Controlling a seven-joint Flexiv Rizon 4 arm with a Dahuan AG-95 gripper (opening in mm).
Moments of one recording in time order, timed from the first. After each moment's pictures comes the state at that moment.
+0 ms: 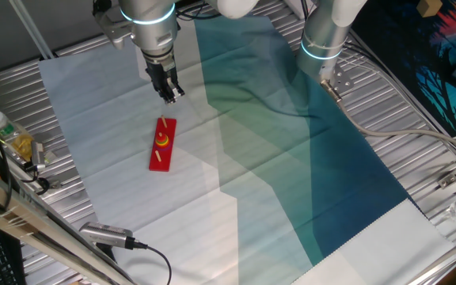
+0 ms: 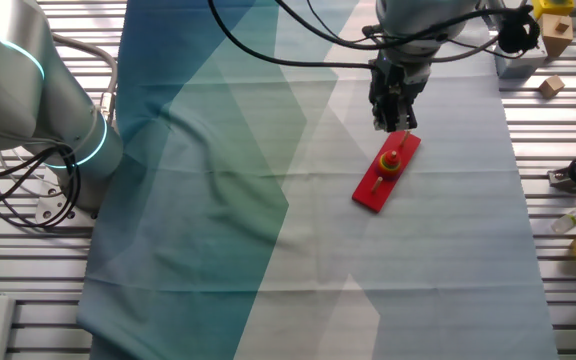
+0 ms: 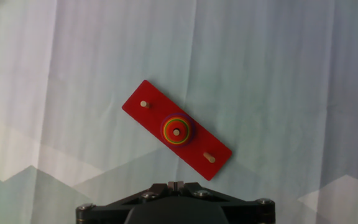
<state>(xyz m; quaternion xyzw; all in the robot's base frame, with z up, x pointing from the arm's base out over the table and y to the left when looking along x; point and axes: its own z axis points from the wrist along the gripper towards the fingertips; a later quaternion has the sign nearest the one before) 0.503 0.004 0.188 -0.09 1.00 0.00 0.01</state>
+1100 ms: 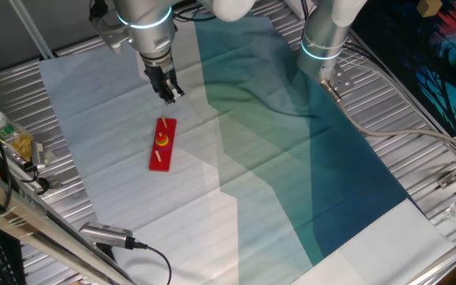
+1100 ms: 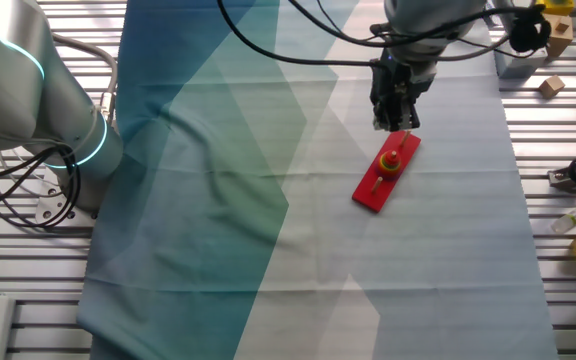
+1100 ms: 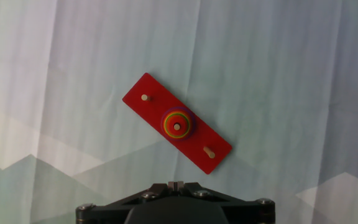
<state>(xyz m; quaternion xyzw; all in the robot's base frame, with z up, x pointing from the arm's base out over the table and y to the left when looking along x) 0.503 0.004 0.189 -0.10 1.00 0.00 -0.02</state>
